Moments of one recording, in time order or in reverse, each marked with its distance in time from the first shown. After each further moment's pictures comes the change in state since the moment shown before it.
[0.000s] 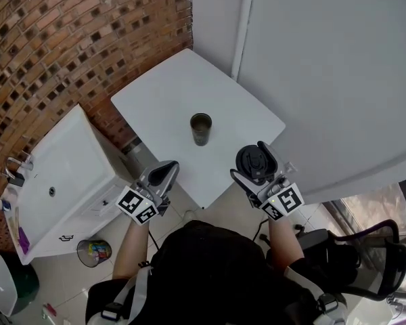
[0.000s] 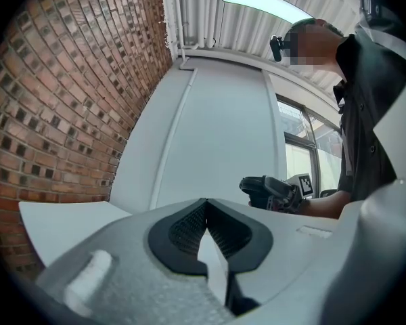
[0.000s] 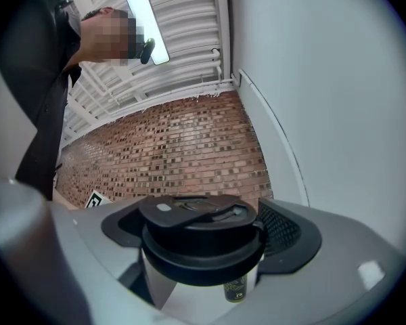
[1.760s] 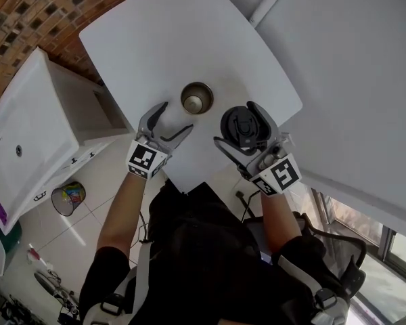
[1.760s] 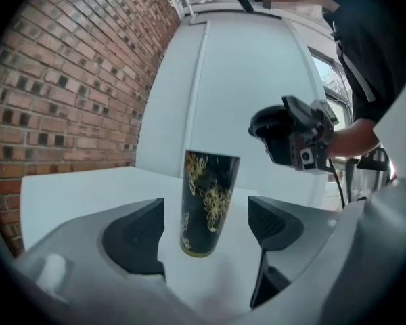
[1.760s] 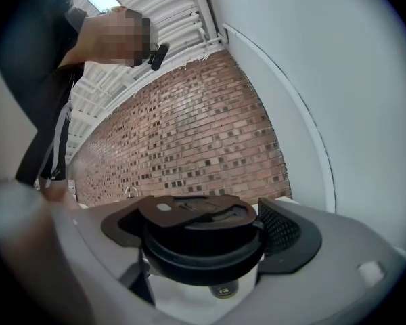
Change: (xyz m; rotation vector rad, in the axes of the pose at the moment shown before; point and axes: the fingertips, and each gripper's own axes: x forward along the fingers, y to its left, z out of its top) left arm 0.107 0.134 -0.174 0.031 0.253 0.205; right arm 0.112 -0.081 -0.110 0.115 0.226 0.148
